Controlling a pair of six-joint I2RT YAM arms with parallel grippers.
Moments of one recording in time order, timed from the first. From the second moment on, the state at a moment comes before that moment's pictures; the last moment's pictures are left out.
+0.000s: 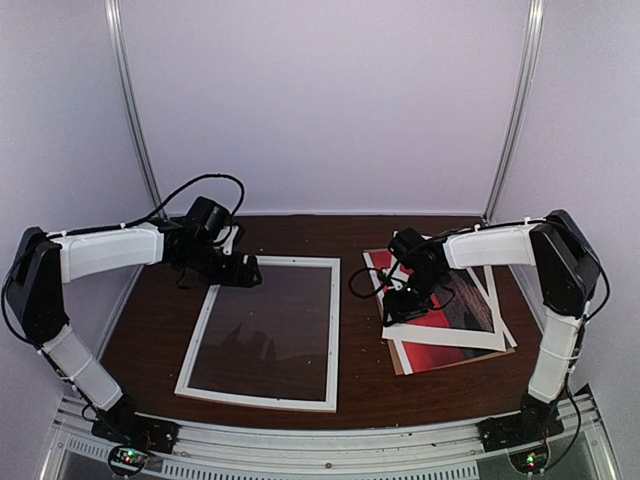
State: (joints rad) left arm -0.51 1.59 1.12 -0.50 0.09 -0.34; right arm 0.59 1.90 1.24 -0.68 -0.20 0.26
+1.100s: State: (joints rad) left arm -0.97 2.16 1.68 -0.40 0.26 -0.47; right arm 0.30 1.32 0.83 -0.80 -0.02 0.45
